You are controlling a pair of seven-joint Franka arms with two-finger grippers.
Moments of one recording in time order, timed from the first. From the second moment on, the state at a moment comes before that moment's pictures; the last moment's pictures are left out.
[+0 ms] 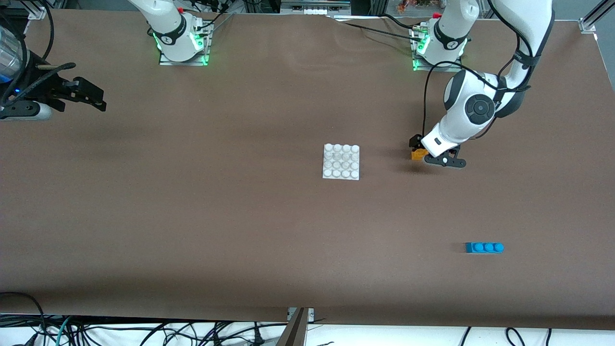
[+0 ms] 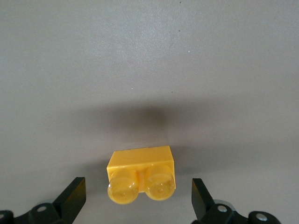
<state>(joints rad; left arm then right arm) -0.10 0.23 -0.13 -2.39 -0.02 2.51 -0.10 0.02 -0.02 0.05 -1.63 0.01 1.53 0.07</state>
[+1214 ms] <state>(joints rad) -0.11 0.25 -0.14 -2.38 0.00 2.51 -0.10 0.02 -0.06 0.05 -1.72 0.01 1.64 0.08</state>
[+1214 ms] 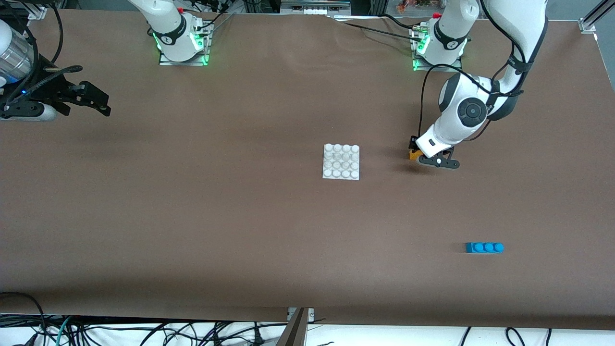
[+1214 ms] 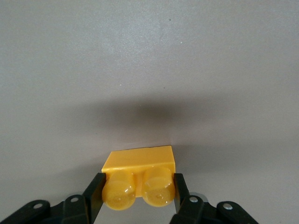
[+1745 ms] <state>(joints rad) -0.11 0.21 -0.28 -1.99 0.00 2.03 -0.18 0.02 -0.06 0.05 -1.72 0.01 1.65 0.08</state>
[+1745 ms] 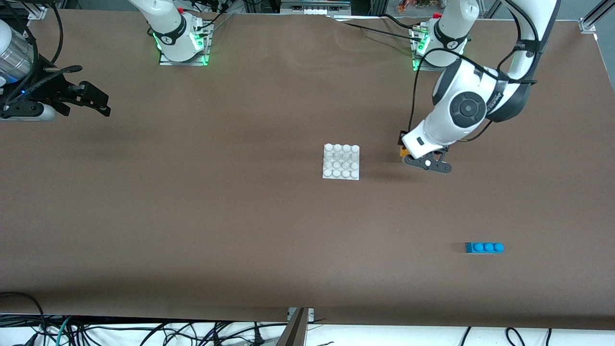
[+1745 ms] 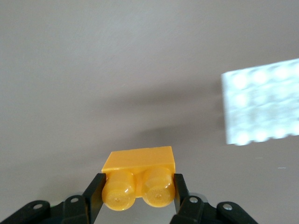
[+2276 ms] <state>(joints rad) -0.32 0.41 -0.38 -1.81 0.00 2.02 -0.48 0.02 -0.06 0.05 -1.72 0.01 1.65 0.08</state>
